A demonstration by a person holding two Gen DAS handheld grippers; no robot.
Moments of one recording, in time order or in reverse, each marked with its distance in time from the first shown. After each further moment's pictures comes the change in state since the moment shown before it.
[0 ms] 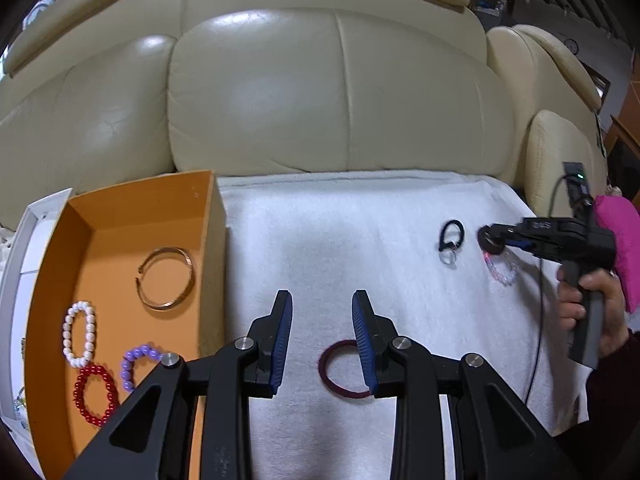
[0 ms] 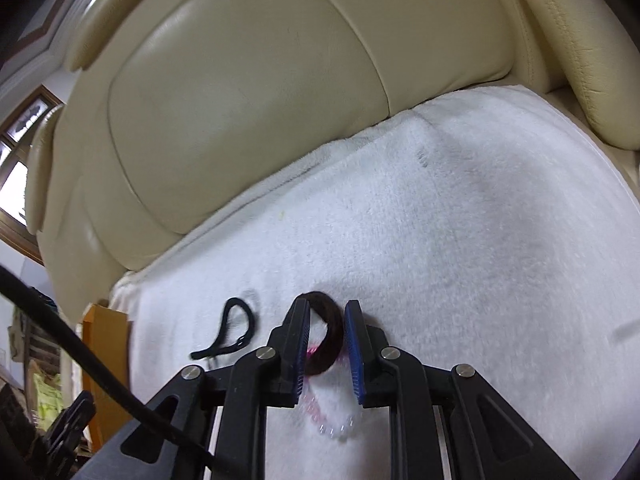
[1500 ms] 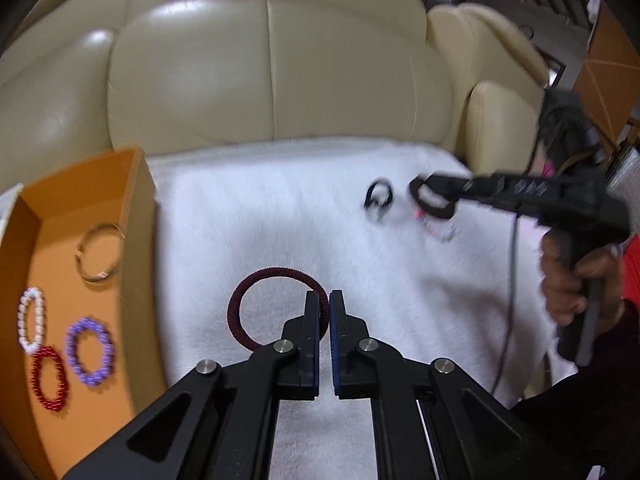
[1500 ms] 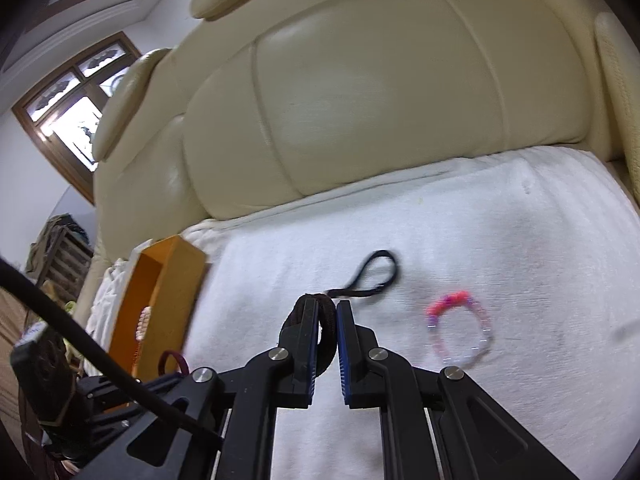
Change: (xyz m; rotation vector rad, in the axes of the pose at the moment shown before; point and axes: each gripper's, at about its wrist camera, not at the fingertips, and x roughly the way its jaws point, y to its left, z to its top) left arm -0.022 -0.029 -0.024 0.063 0.004 -0.185; right arm -0.055 0.089 -0.049 -0.254 -0.043 0.170
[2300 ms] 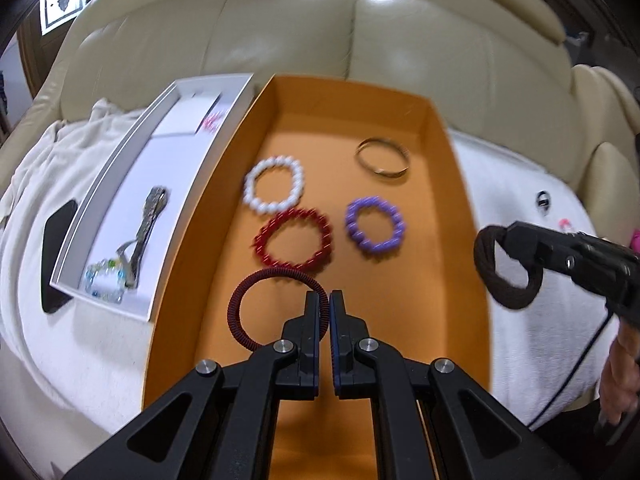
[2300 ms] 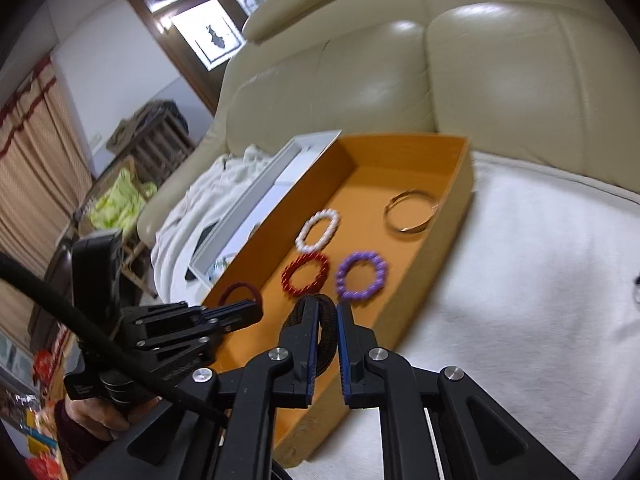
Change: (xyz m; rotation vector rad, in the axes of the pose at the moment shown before) left arm -0.087 0.148 -0.099 -0.332 0.055 0.380; right arm 0.060 0.239 -0.093 -0.396 0.179 0.282
